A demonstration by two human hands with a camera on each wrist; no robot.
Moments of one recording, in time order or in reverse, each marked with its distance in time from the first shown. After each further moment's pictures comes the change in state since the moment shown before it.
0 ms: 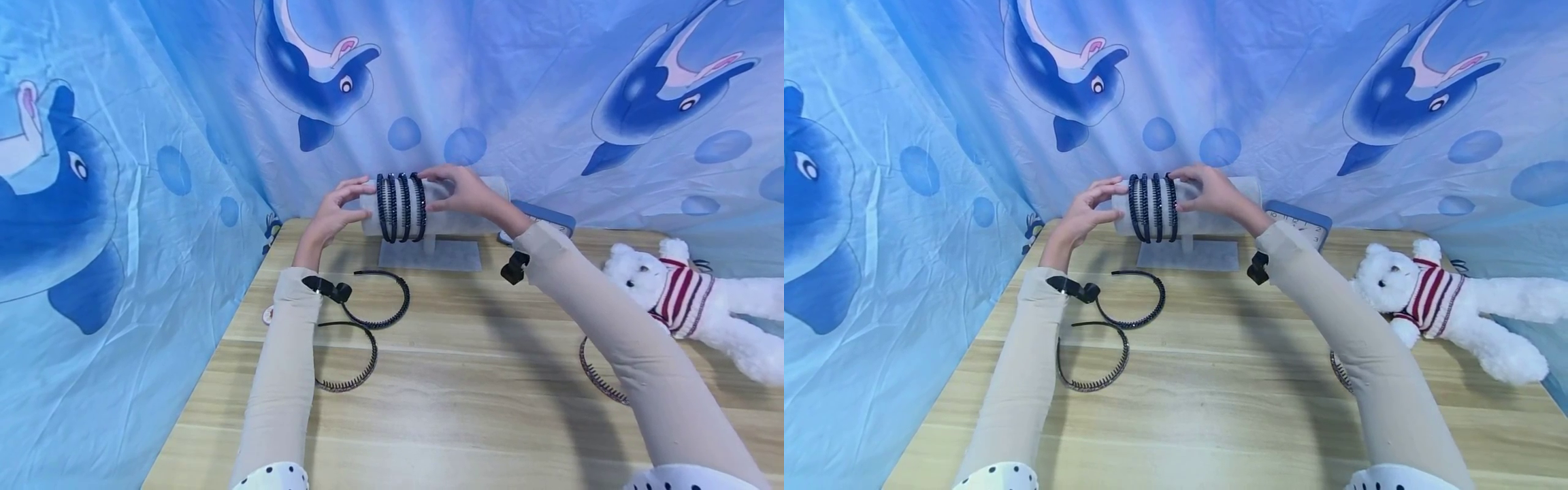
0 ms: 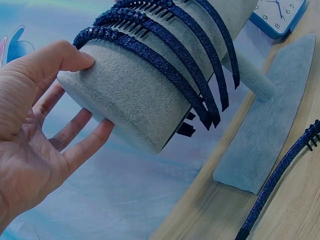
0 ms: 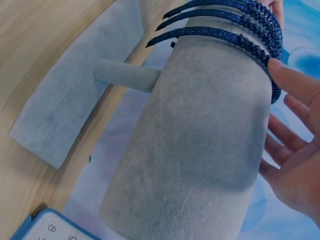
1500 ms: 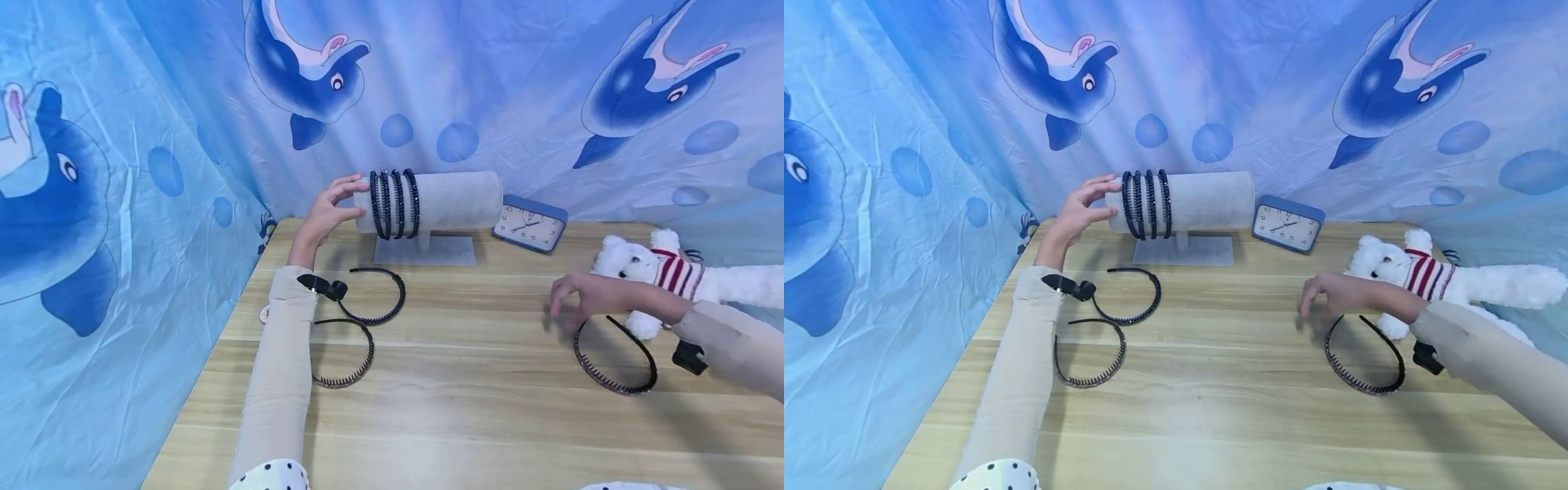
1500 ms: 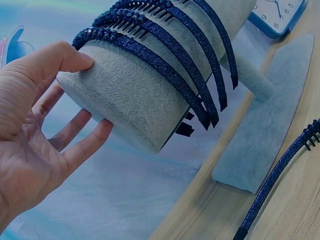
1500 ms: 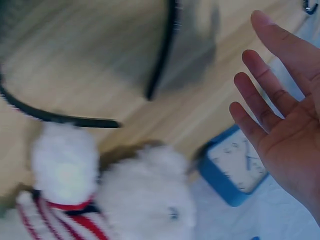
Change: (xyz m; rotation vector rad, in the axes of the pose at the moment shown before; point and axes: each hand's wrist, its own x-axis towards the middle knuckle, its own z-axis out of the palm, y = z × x) left_hand -0.013 0.028 0.005 0.003 -0.014 -0.064; right_hand -0.242 0.112 -0.029 0.034 -0.495 0.011
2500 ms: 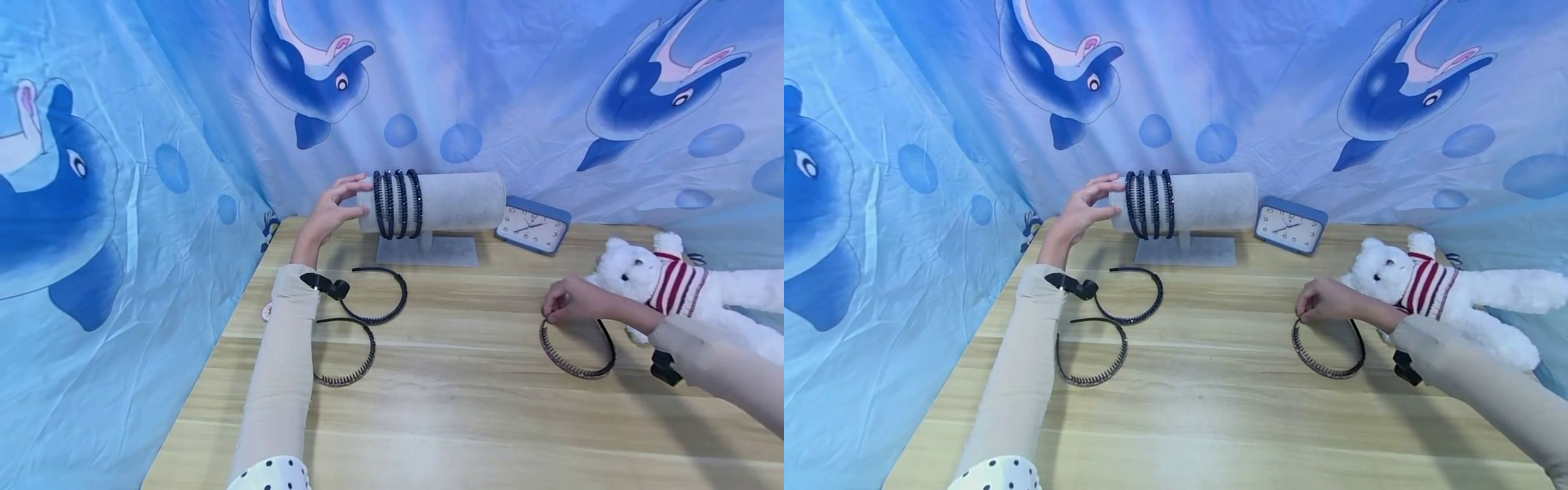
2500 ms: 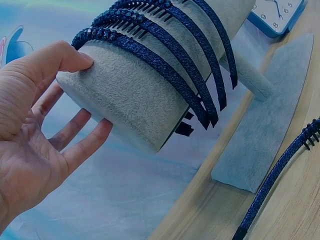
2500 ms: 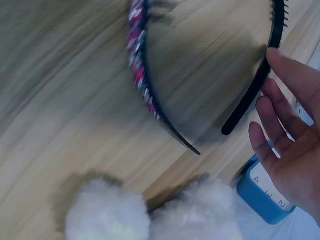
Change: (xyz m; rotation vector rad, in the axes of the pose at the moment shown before) left_hand 0.013 -0.026 -0.002 -0.028 0.031 0.037; right_hand 0.016 0.039 0.033 -0.014 0.240 -0.082
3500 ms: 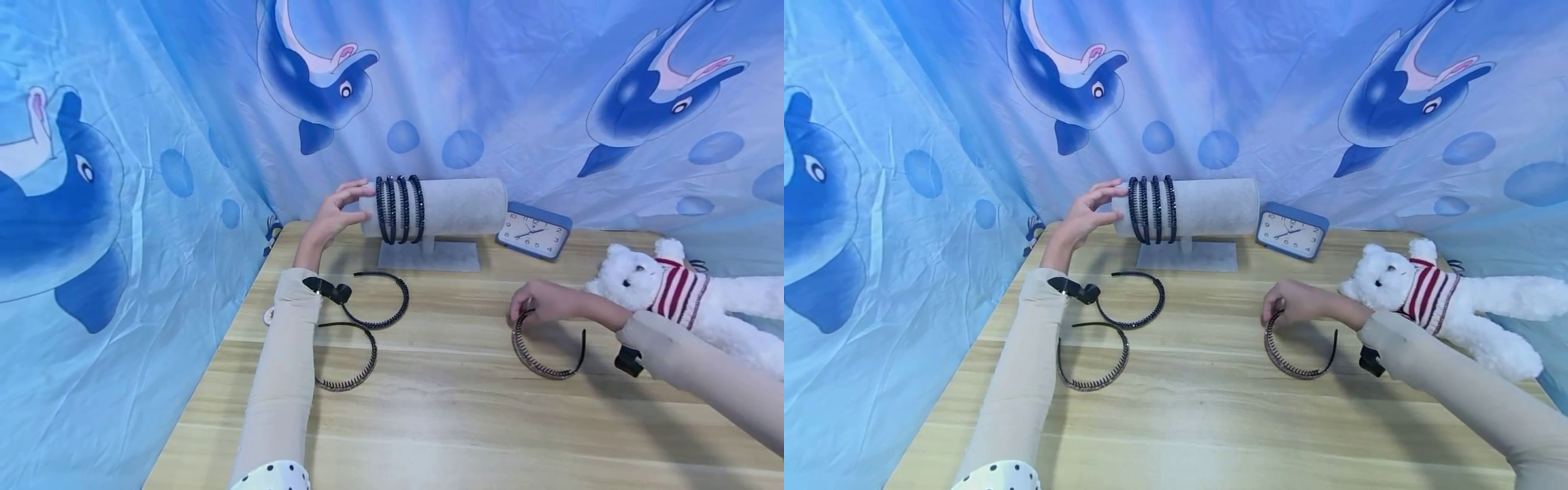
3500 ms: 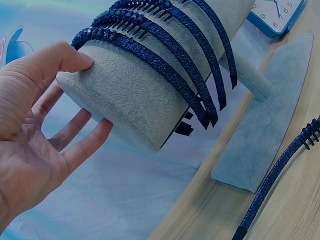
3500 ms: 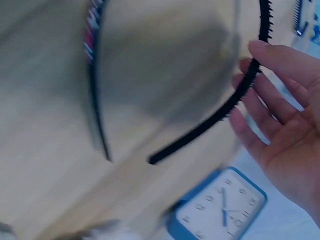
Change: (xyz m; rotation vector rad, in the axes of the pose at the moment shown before) left_hand -0.011 0.023 0.001 0.005 -0.042 -0.020; right_hand 0.053 -0.044 0.007 0.044 -0.210 -0.041
